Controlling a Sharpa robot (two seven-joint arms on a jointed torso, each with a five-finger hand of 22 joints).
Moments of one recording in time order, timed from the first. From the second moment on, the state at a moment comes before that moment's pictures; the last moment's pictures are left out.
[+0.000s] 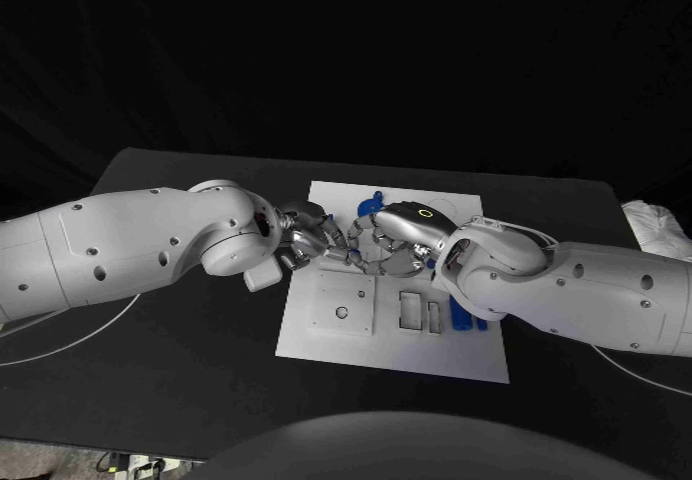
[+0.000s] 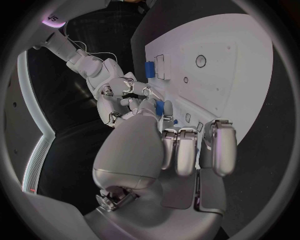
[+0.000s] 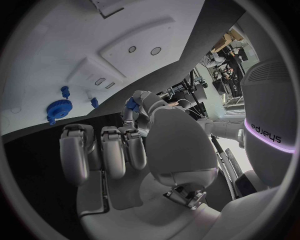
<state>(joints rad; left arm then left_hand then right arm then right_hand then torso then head) 1.37 -0.75 -0.23 1.57 -0.60 0.01 -0.31 1.48 0.04 -0.13 0.28 0.63 0.88 0.05 0.62 0.48 1.46 0.01 1.57 1.31 1.46 -0.04 1.57 1.31 0.03 1.46 0.06 1.47 1.31 1.21 -0.73 -0.20 1.63 -1.51 -0.43 0.00 1.27 -0.08 0.28 0.02 0.61 0.78 0.11 0.53 0.78 1.47 0.06 1.57 1.31 1.46 0.01 1.57 1.31 0.03 1.47 0.12 1.48 1.31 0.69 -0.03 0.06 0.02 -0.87</state>
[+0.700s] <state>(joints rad) 1.37 -0.74 -0.23 1.56 -0.56 -0.01 -0.29 1.49 0.03 -0.05 0.32 0.64 0.89 0.05 0.65 0.49 1.44 0.00 1.56 1.31 1.47 -0.06 1.57 1.31 0.03 1.46 0.05 1.47 1.31 1.21 -0.76 -0.20 1.64 -1.55 -0.41 -0.01 1.25 -0.09 0.30 0.02 0.46 0.64 0.16 0.34 0.64 1.46 0.07 1.57 1.31 1.46 0.02 1.57 1.31 0.03 1.45 0.13 1.45 1.31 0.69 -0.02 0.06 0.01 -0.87</state>
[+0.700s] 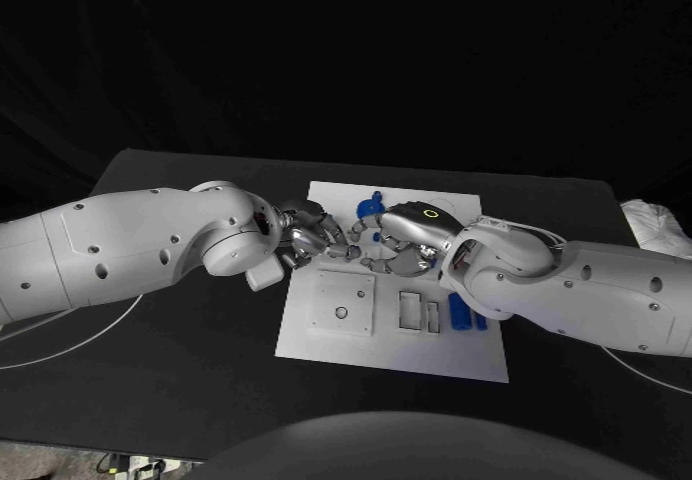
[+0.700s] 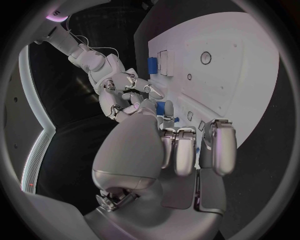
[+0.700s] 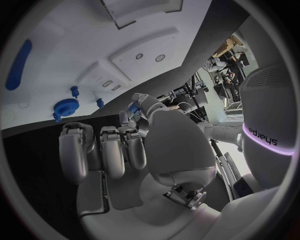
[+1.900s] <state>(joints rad) 1.55 -0.54 -0.23 1.37 -0.77 0.44 -0.68 1.20 -0.08 0.56 0.35 0.46 0.77 0.07 0.84 0.79 1.47 -0.02 1.57 1.31 1.47 -0.06 1.57 1.31 0.03 1.46 0.05 1.45 1.31 1.33 -0.94 -0.20 1.78 -1.58 -0.38 -0.05 1.26 -0.10 0.30 0.02 0.50 0.66 0.16 0.34 0.62 1.46 0.08 1.57 1.31 1.47 0.02 1.57 1.31 0.03 1.44 0.14 1.43 1.31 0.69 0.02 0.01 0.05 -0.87</state>
